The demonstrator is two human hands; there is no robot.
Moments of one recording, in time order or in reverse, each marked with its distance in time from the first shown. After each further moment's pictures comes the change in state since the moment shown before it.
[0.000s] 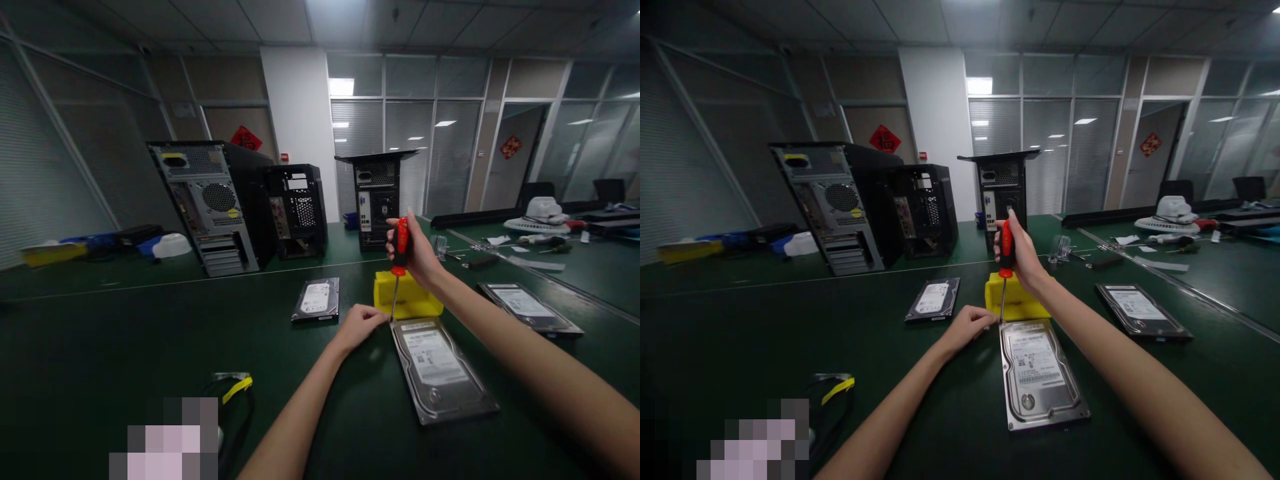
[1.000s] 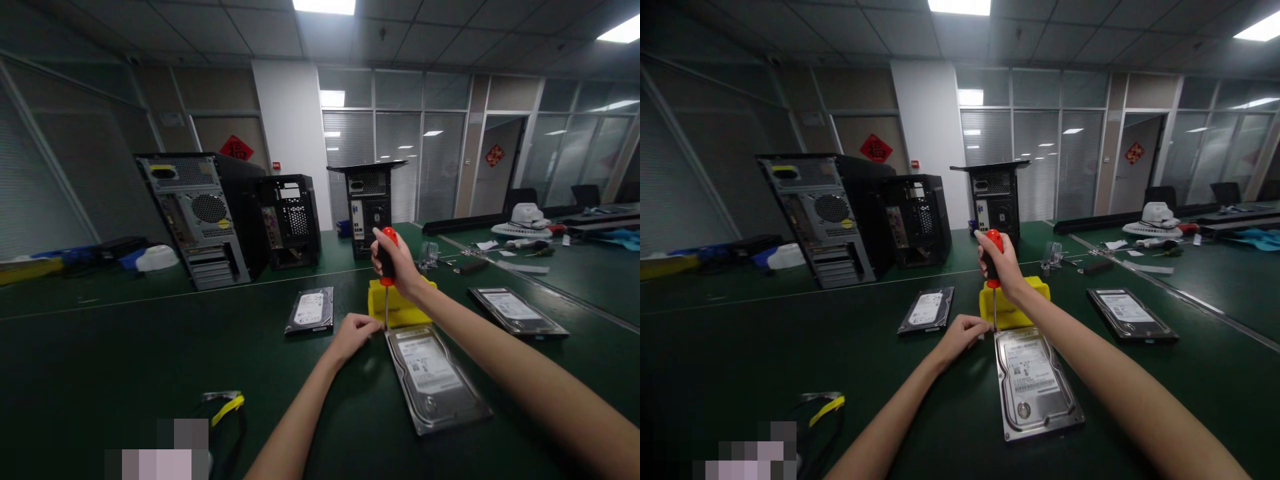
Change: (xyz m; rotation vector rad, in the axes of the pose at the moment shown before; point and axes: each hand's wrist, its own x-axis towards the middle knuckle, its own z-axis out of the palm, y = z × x) left_hand 0.000 0.004 -0.004 -0.030 0.004 -0.046; right_hand -0.002 0.011 0.018 -0.064 -0.008 -0.054
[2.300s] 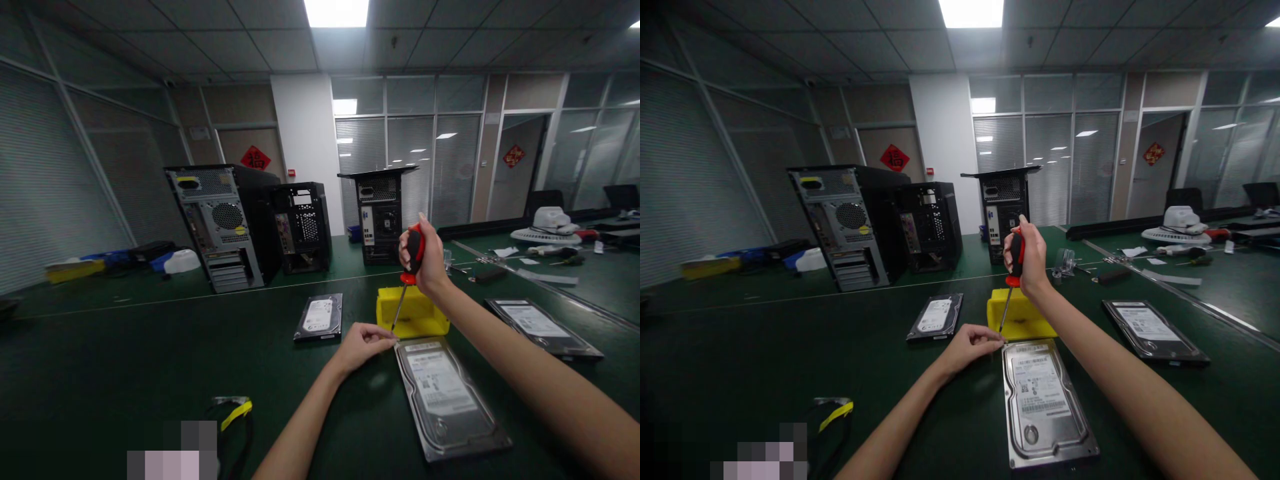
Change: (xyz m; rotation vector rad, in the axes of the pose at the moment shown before) left_hand -0.009 0.002 -0.004 -0.043 -0.033 0.042; right_hand 0.013 -0.022 -0.012 0.104 0.102 -0.202
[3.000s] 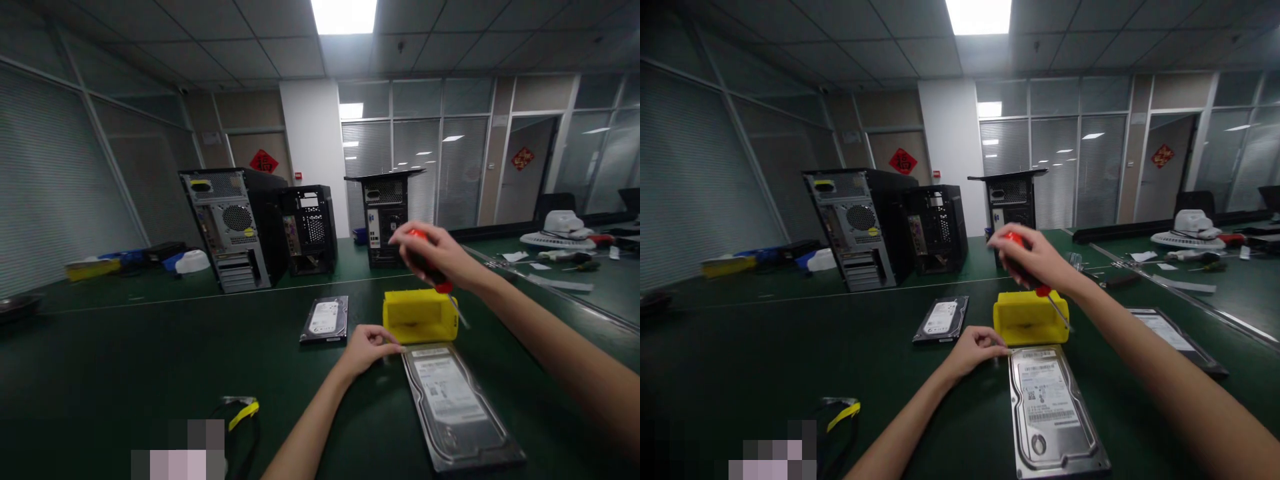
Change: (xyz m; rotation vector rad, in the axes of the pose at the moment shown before) left_hand 0.001 -0.003 0.002 0.005 0.061 0.022; right_hand -0.006 -0.049 0.002 -0.560 -0.590 0.096
